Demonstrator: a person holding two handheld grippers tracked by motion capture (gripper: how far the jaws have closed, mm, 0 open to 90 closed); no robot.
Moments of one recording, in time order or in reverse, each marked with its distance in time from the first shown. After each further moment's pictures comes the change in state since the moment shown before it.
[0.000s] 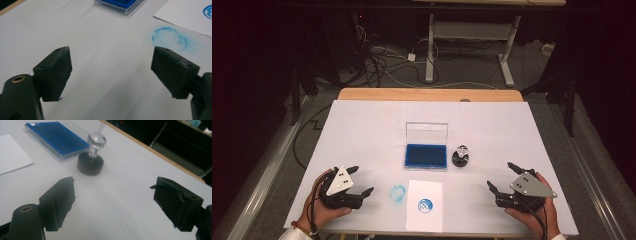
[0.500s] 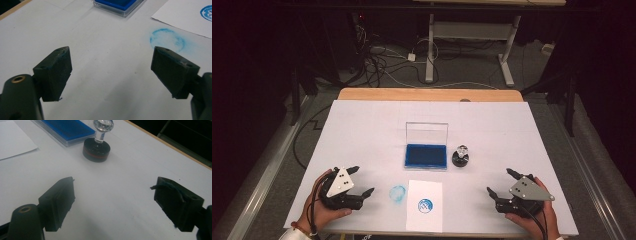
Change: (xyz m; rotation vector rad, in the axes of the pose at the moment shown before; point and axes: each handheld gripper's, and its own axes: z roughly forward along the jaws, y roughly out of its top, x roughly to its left) left arm -0.003 0.000 -0.001 0.003 0.002 0.018; right arm 0.006 -0.009 0.002 0.034 0.035 -0.011
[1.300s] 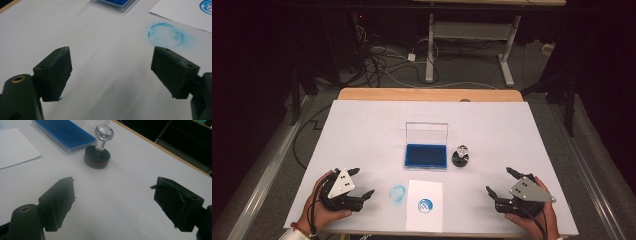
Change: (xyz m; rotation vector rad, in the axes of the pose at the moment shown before) left arm -0.001 -0.001 0.002 0.021 -0.011 0.011; right arm 0.002 0.005 -0.004 -0.024 -0.009 -0.005
